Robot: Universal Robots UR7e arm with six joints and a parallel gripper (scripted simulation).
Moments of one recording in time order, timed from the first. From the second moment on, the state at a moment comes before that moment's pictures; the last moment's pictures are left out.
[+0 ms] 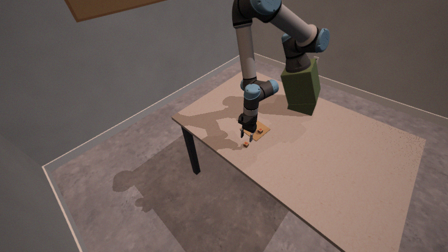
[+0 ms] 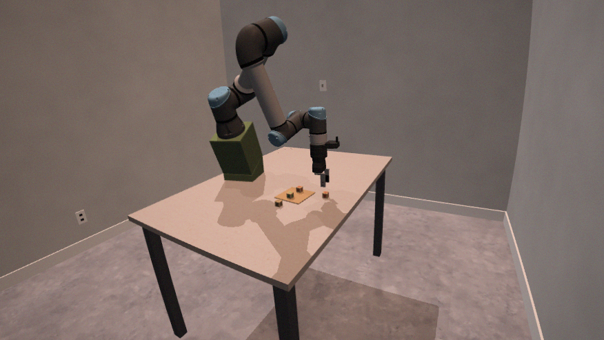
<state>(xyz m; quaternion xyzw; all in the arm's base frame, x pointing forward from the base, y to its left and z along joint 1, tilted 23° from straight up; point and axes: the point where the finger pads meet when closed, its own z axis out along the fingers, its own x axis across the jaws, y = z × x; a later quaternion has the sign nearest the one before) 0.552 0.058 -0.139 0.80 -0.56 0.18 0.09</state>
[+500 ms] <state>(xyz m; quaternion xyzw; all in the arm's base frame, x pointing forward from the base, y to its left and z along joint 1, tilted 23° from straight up) 0.555 0.052 -0.157 0.80 -0.56 0.18 0.09</state>
